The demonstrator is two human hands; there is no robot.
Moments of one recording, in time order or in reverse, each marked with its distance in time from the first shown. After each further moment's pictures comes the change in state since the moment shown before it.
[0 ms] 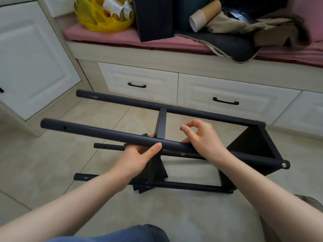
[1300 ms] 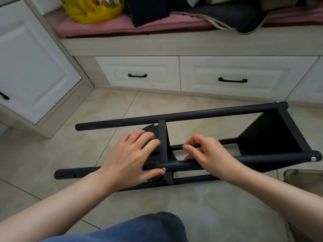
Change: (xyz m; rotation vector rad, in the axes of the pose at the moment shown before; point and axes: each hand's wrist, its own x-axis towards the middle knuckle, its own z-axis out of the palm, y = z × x) left_hand -0.016 -0.007 -0.043 1.413 0.026 1.039; right_hand -0.051 0.036 0.021 -0.137 -0.142 -0.021
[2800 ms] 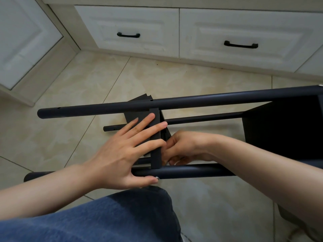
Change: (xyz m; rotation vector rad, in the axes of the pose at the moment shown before) left_hand -0.029 0.026 0.033 -0.393 -0.147 0.111; right_hand 0.027 0.024 0.041 0.238 -0.737 0.480
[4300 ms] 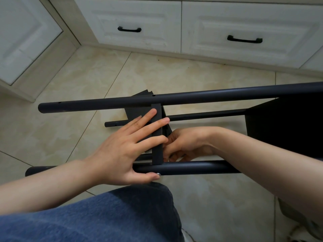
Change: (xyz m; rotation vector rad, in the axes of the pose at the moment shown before) left_hand 0.000 0.002 -0.002 -0.031 -0.004 -0.008; right_hand 0.009 0.001 -0.005 0.023 -0.133 0.047
